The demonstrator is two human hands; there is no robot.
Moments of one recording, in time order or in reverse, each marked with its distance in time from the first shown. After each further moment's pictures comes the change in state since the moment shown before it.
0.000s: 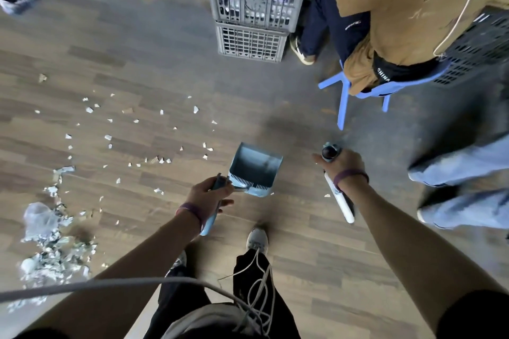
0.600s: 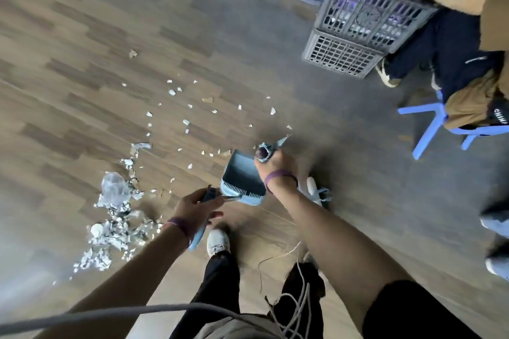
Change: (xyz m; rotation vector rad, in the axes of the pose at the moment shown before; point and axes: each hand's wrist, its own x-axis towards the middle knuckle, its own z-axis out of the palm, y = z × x) left_hand 0.001 -0.055 -0.378 -0.154 0.156 -0.040; right_hand -0.201 -0.317 0.343 -0.078 -0.155 -0.266
